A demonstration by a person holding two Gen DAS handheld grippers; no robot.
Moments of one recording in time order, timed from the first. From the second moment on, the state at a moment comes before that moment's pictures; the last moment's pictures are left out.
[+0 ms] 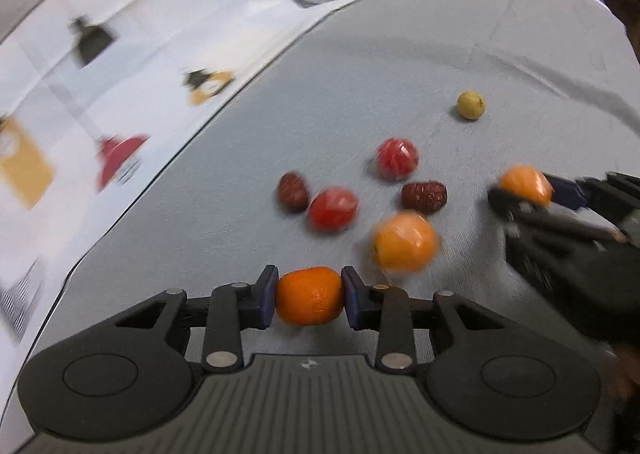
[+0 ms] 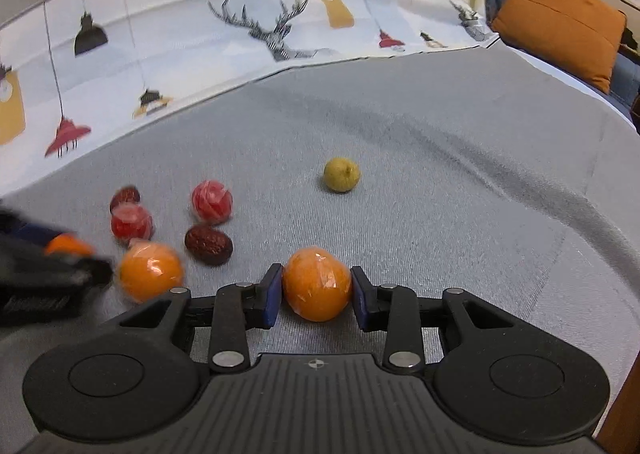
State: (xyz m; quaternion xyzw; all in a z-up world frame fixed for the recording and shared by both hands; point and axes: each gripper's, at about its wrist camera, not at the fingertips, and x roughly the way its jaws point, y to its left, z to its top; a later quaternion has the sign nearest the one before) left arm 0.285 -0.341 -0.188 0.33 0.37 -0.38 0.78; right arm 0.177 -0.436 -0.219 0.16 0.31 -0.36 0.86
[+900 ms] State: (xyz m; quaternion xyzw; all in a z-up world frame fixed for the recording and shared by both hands) left arm 0.030 -0.052 -0.023 0.12 0.44 -0.21 0.86; right arm -0.052 -0.249 -0.021 0.13 0.23 -0.10 0.96
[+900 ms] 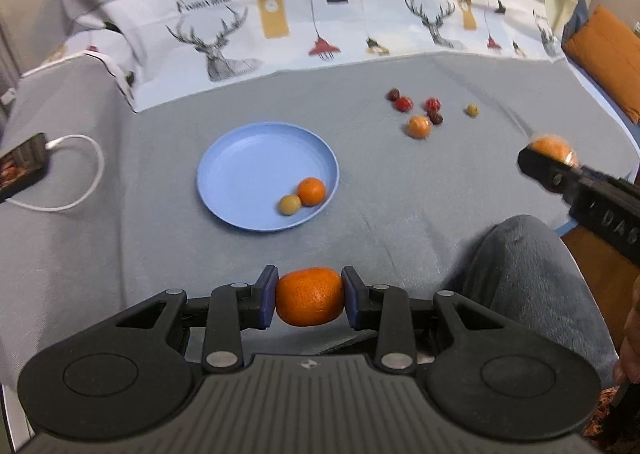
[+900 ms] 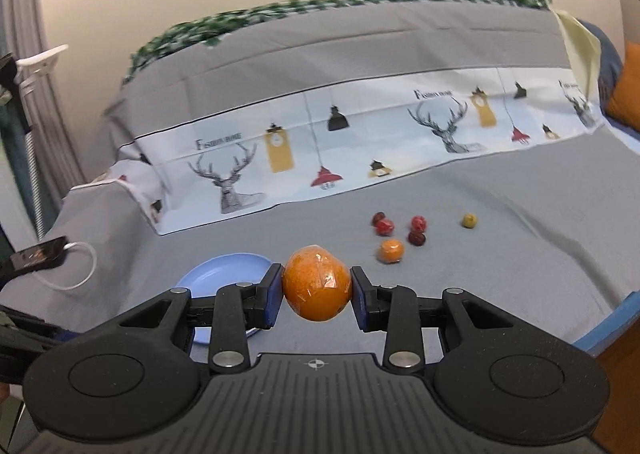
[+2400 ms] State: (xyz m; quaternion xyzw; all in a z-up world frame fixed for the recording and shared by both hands) left arm 0.012 -0.007 -0.005 0.07 0.43 -0.17 0.88; right arm -0.055 -0.210 -0.016 0.09 0.25 -0.05 0.96
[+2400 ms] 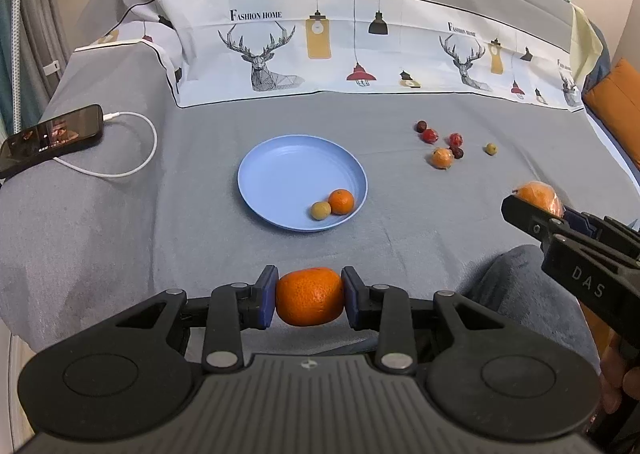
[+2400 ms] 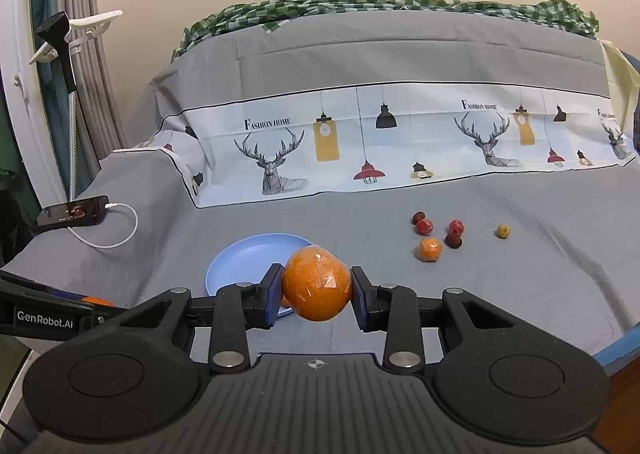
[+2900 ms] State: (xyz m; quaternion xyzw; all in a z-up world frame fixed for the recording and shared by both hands) left arm 0.037 -0.006 -0.008 0.06 0.44 -0.16 0.88; right arm -0.036 -0.207 -0.029 0.08 0.27 -0.04 0.96
